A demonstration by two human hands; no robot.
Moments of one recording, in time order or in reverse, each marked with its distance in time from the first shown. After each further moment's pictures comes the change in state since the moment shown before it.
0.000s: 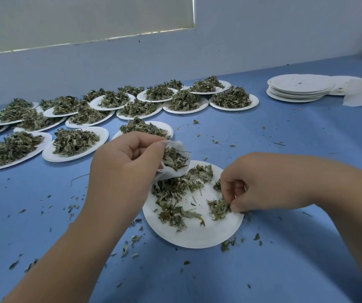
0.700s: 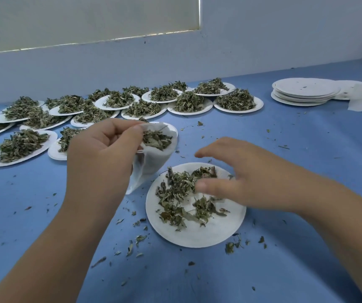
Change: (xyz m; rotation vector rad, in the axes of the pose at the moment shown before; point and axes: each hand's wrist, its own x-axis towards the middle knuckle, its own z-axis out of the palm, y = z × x) left_hand 0.014 0.000 -0.021 -0.084 0.112 0.077; right_hand 0.015 -0.006 0.012 0.125 0.304 -0.103
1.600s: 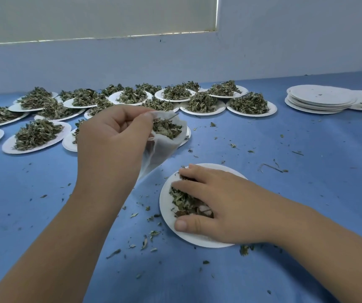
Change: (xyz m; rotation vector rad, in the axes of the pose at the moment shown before) left_hand 0.006 0.008 -0.007 -0.050 0.083 0.001; right_hand 0.014 -0.030 0.045 -0.204 -0.135 -0.223
